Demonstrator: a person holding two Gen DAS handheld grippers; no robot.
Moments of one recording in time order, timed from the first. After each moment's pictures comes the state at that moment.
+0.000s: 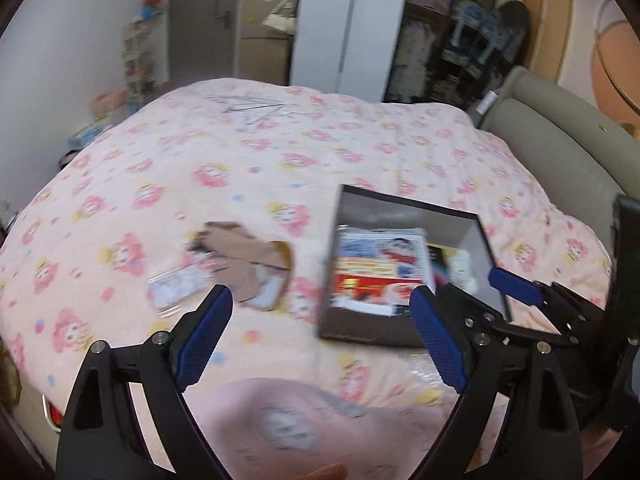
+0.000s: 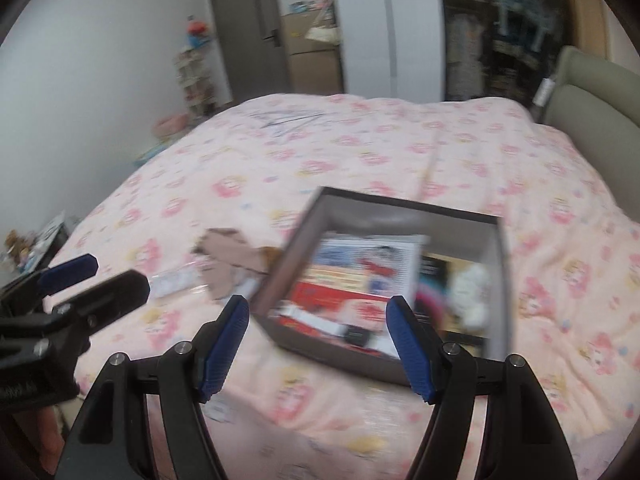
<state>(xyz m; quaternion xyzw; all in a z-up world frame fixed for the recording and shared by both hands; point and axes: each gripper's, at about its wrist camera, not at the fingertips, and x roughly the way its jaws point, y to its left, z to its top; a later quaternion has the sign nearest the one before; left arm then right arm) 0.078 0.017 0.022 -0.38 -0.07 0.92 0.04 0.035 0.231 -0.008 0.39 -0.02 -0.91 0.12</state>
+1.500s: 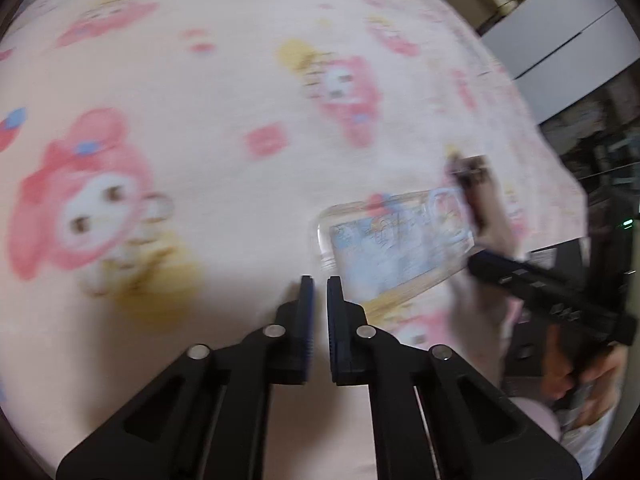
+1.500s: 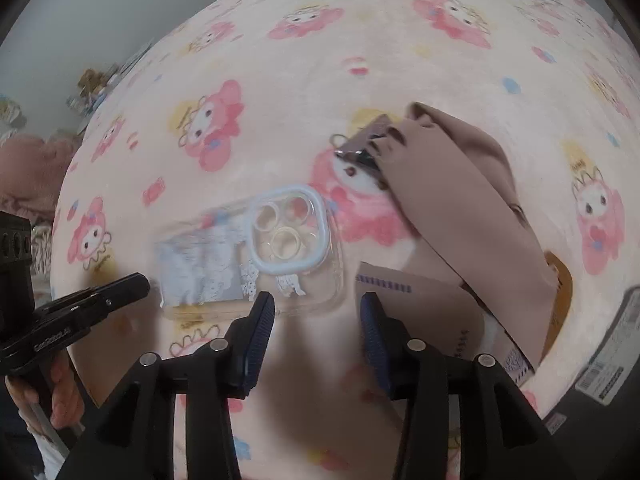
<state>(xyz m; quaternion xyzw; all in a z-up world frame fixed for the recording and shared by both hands) 0.020 -0.226 -0.224 -0.51 -0.34 0.78 -0.12 -0.148 -0.016 -0.192 0.59 0.12 -0.70 0.38</state>
